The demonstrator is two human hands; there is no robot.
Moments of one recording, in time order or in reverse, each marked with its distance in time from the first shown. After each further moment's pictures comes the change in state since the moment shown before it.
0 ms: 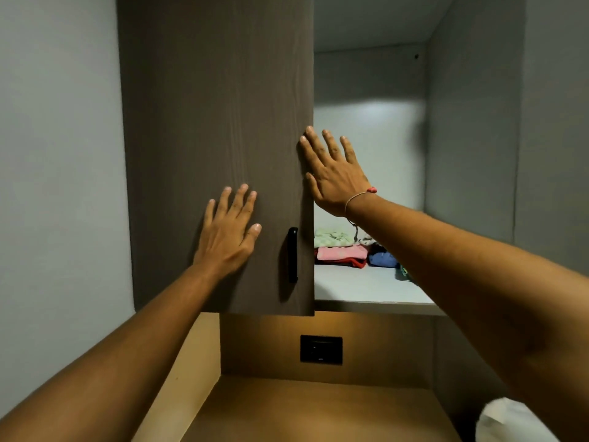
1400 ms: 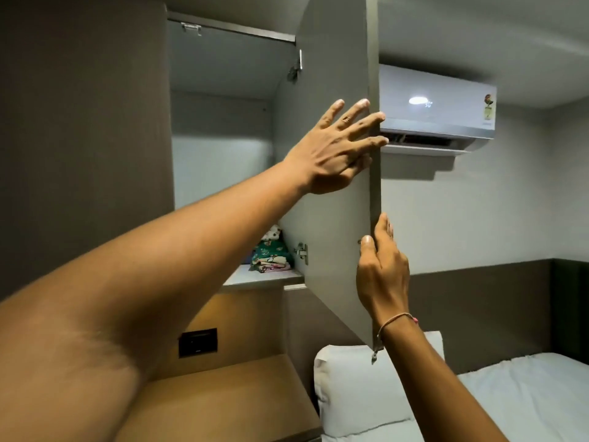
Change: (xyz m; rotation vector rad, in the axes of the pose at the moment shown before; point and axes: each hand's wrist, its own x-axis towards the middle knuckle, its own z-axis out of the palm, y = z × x) left_hand 0.045 0.412 -0.295 -0.015 0.269 0.837; right_hand -0.352 0.047 -0.301 0.572 0.374 0.902
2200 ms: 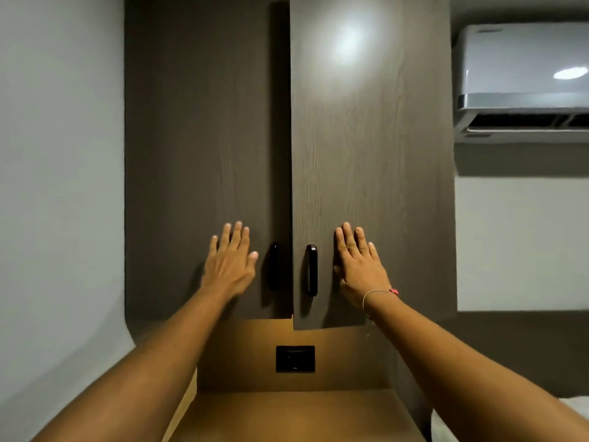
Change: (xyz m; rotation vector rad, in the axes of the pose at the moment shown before) left_hand -0.384 -0.165 0.203 -0.050 -0.414 -0.904; right_hand 0.041 0.038 0.337 -0.576 -0.563 -0.492
